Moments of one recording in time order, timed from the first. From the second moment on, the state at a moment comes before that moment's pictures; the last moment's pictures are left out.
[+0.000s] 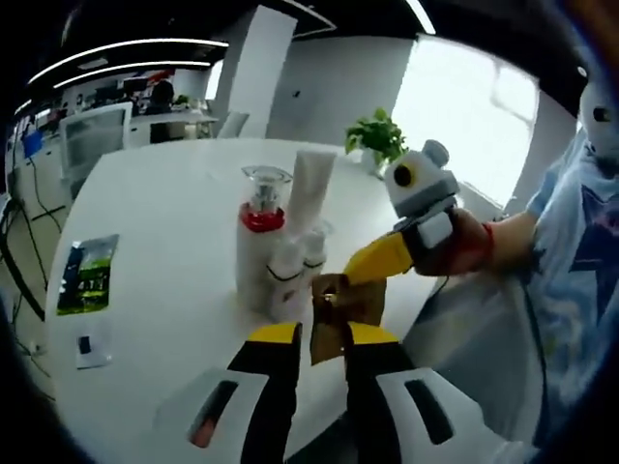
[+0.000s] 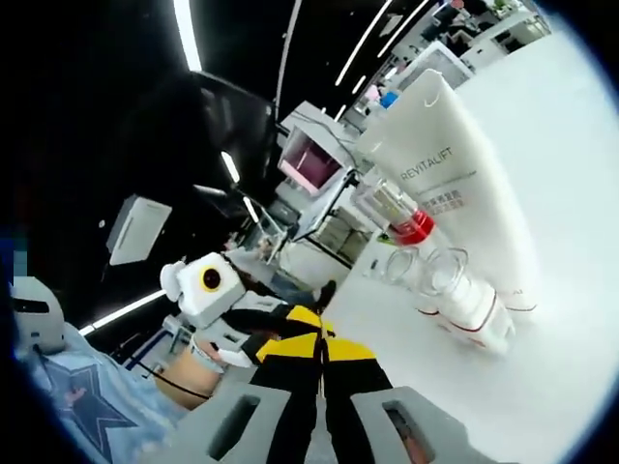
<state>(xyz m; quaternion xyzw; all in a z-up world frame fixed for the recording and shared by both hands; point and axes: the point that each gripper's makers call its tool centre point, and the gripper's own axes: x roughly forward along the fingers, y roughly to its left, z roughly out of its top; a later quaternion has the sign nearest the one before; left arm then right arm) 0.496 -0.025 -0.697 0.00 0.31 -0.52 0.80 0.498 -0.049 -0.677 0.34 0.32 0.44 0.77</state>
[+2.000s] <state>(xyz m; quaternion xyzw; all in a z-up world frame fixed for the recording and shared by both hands) 0.520 -0.009 -0.668 -0.21 0.33 -0.46 0.79 0.508 -0.052 -0.677 0.33 0.30 0.42 0.79</state>
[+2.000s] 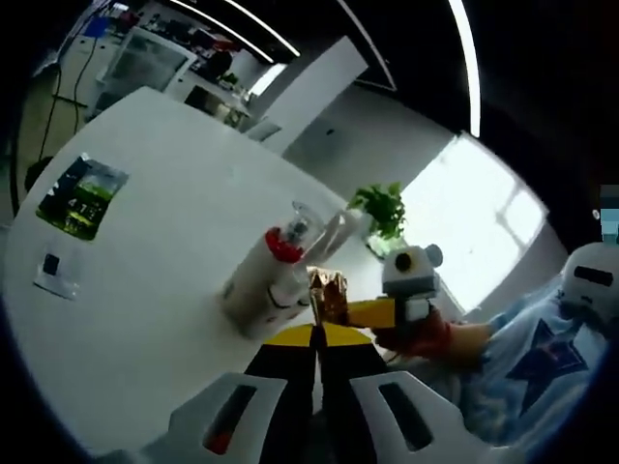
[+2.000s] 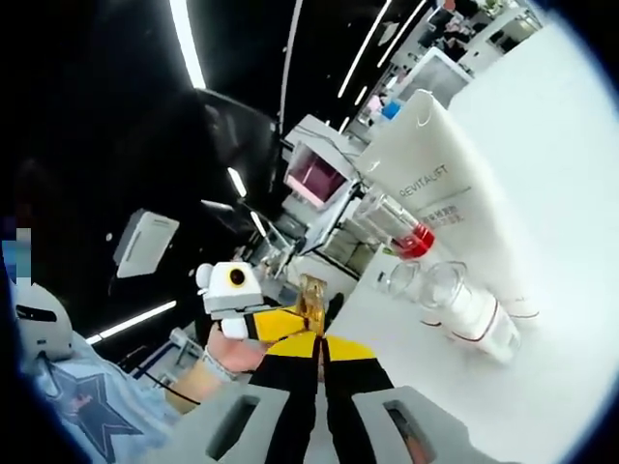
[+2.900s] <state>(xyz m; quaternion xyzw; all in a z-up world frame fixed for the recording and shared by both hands) 0.622 -0.011 -0.770 -0.14 0.47 -0.30 0.82 0.515 -0.067 -0.713 0.12 0.29 0.38 0.87</state>
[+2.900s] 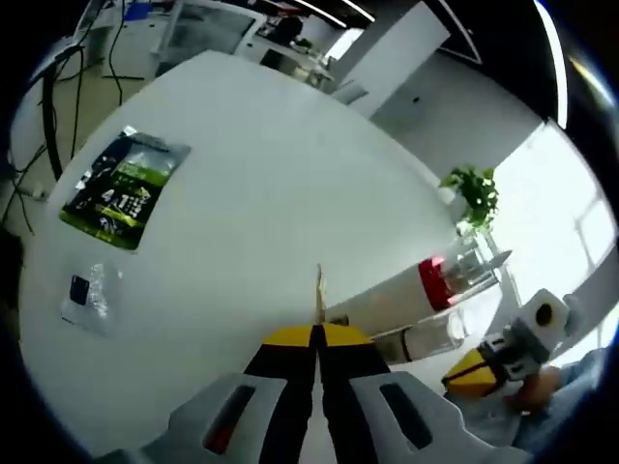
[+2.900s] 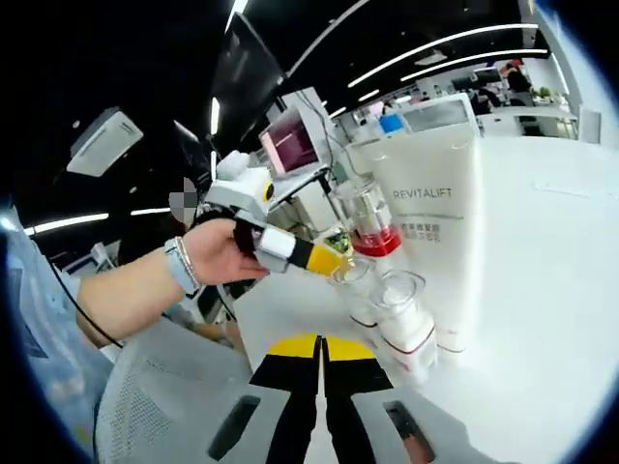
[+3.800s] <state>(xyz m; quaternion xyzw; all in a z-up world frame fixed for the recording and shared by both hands) 0.647 0.000 -0.803 0.19 0.33 -0.31 0.87 0.509 -0.072 -0.738 0.05 0.32 0.37 0.87</state>
